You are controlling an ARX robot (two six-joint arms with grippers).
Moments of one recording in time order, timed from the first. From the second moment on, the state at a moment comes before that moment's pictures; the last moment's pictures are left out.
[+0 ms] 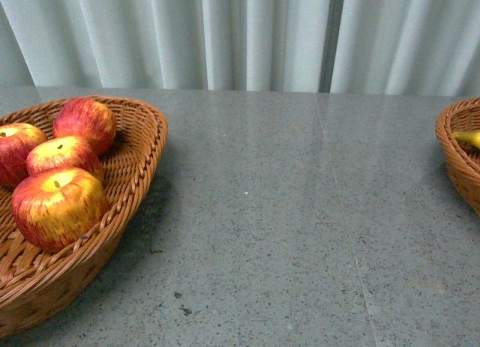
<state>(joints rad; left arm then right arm) 0.00 0.01 0.02 0.00 0.00 0.00 -0.29 1.52 0.98 0.00 -0.53 -0.31</state>
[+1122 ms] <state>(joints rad) 0.00 0.01 0.02 0.00 0.00 0.00 -0.26 1.21 0.85 0.11 -0.64 -0.20</state>
